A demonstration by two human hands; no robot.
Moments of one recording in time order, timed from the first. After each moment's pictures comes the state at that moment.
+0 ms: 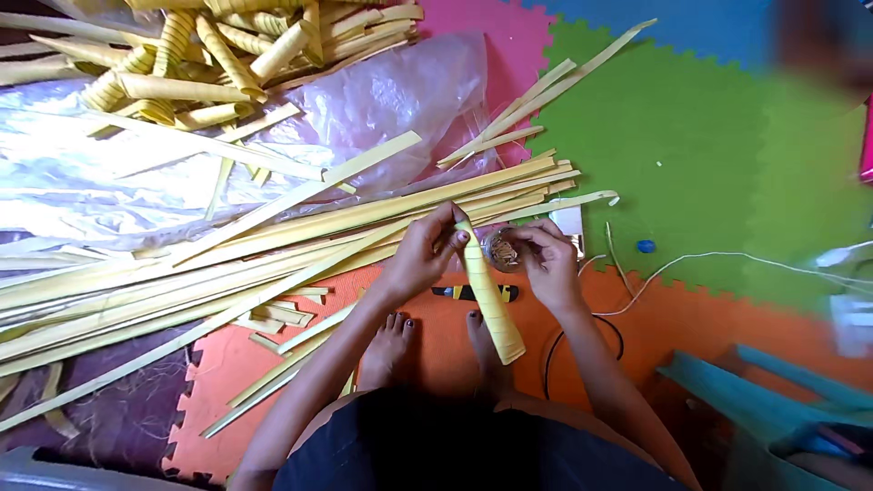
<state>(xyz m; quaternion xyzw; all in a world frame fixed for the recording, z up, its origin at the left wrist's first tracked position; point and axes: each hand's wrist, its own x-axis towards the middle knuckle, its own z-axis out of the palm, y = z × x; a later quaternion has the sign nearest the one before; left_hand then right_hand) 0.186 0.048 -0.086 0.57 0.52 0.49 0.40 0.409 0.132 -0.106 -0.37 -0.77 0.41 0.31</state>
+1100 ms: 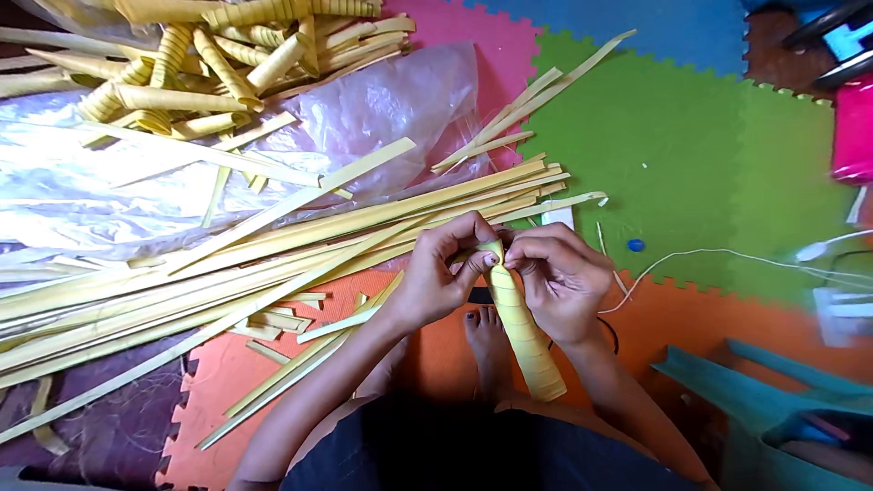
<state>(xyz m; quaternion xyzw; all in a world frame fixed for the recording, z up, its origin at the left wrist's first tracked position) 0.214 0.039 -0.032 0.55 0.43 0.58 0.41 0.378 0.104 -0.028 -0.21 -0.78 0.36 0.47</state>
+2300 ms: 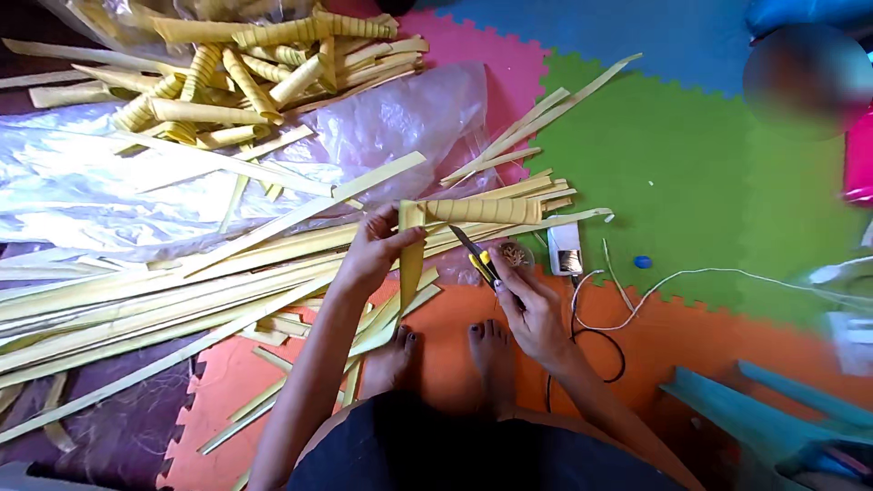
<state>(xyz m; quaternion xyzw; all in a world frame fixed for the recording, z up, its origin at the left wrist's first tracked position) 0.143 0.039 -0.074 0.26 0.56 0.58 0.53 0.399 0.084 -0.087 -0.31 -0.83 0.33 0.31</state>
